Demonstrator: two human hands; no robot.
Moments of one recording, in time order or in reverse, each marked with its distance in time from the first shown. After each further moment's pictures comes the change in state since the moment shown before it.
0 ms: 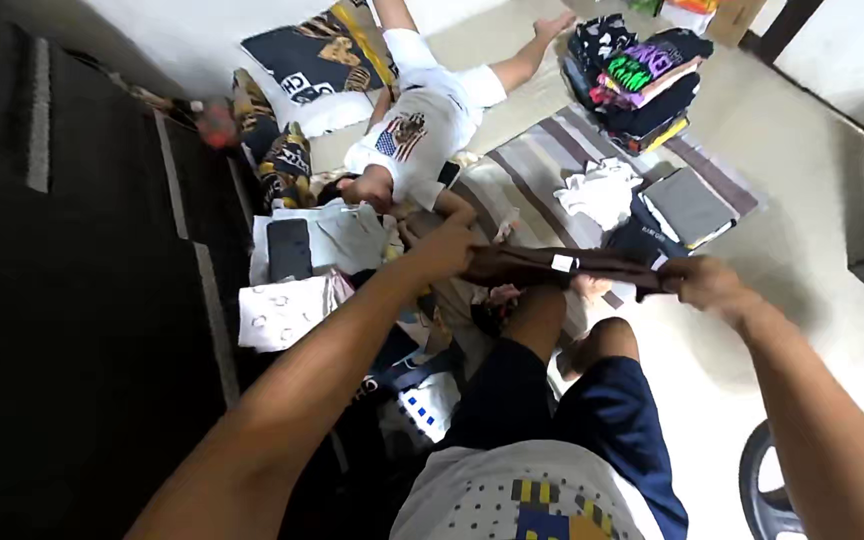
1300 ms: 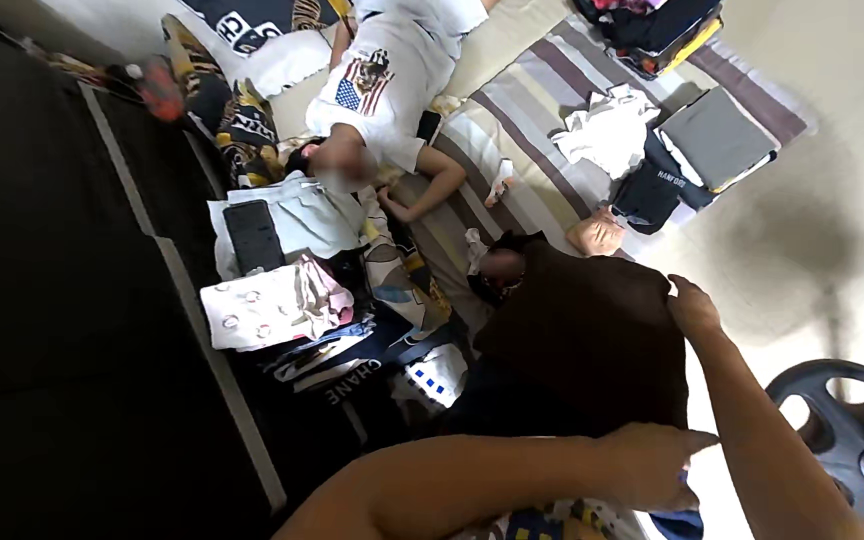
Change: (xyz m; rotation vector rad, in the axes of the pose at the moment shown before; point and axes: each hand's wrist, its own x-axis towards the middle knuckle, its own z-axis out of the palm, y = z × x) left_hand -0.045 0.238 0.188 -0.729 -0.744 0.475; right_hand 0.036 0.111 0.132 0.062 -0.015 0.518
